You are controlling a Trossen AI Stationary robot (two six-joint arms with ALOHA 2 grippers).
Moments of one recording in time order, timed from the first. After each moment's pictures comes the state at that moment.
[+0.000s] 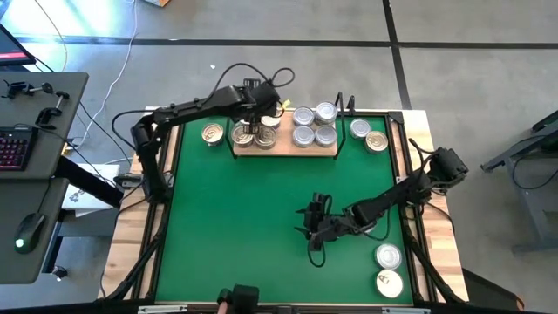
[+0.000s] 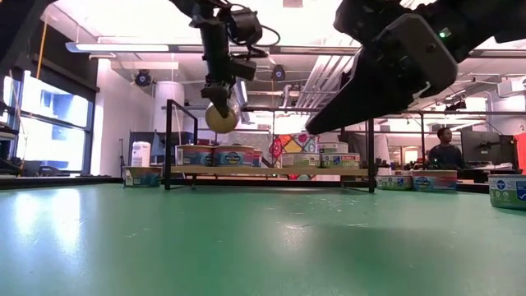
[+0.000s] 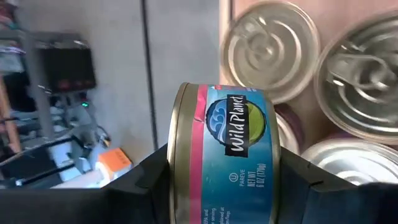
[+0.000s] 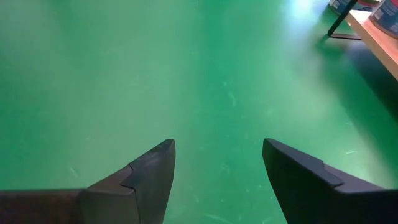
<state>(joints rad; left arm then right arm) 0.47 1.87 1.70 -0.93 -0.58 0.68 0.44 1.70 0.82 0.18 0.52 0.22</state>
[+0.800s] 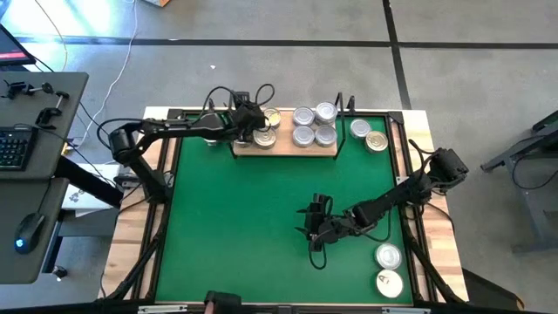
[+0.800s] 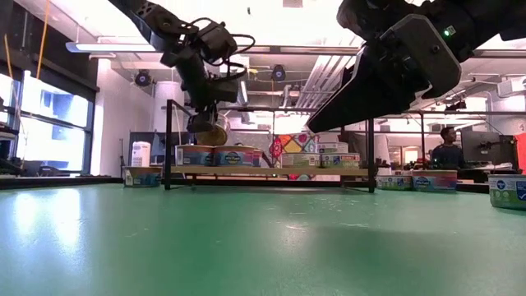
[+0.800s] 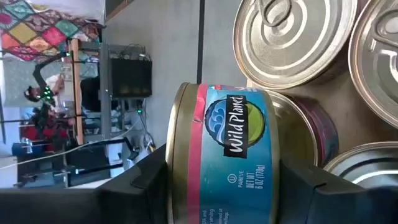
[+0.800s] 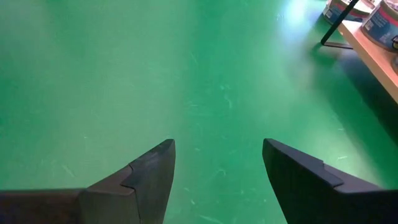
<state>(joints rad) 0.46 1.66 1.10 -0.22 -0.72 0.82 0.46 1.69 0.82 0.18 0.56 0.19</state>
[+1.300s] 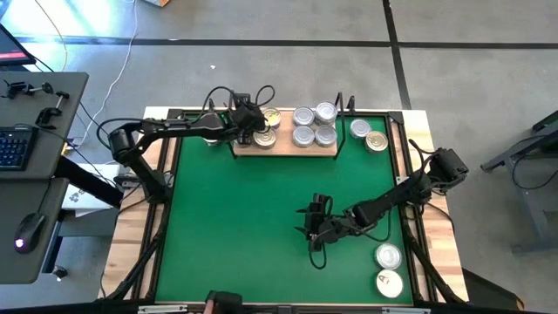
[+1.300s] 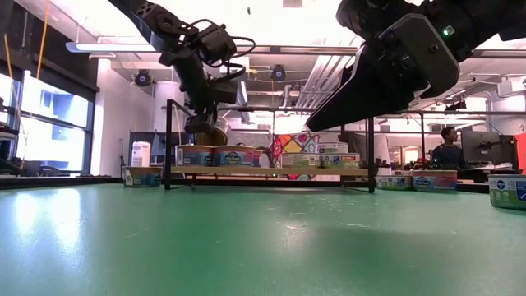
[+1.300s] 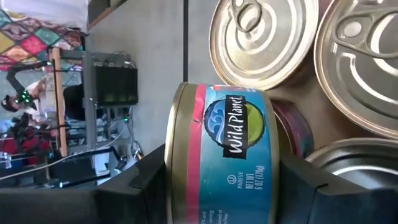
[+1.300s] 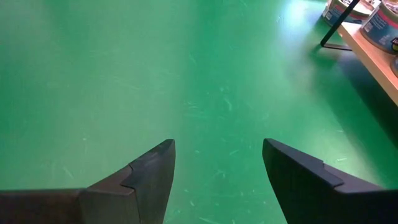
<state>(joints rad) 0.47 1.66 1.10 -0.26 -0.64 0.81 0.46 1.69 0.82 0.19 0.56 0.18</state>
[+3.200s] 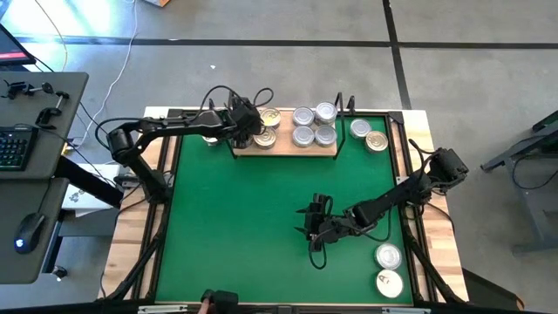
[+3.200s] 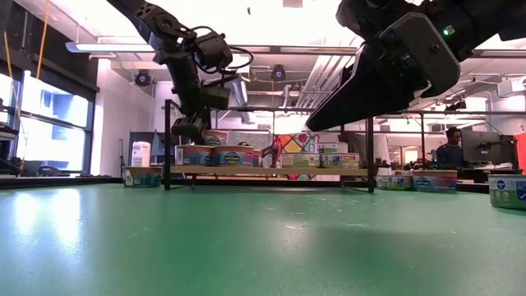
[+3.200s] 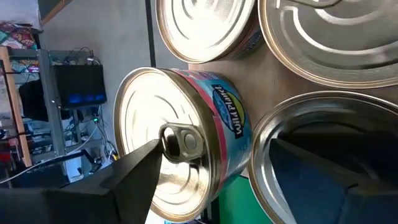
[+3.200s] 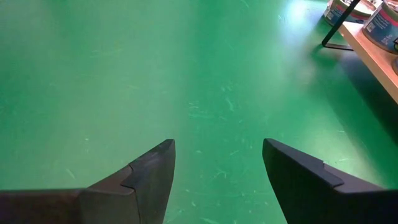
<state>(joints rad) 0.50 1.65 1.10 -0.42 -0.55 0.79 0.46 1.69 0.82 0.19 0.55 0.18</state>
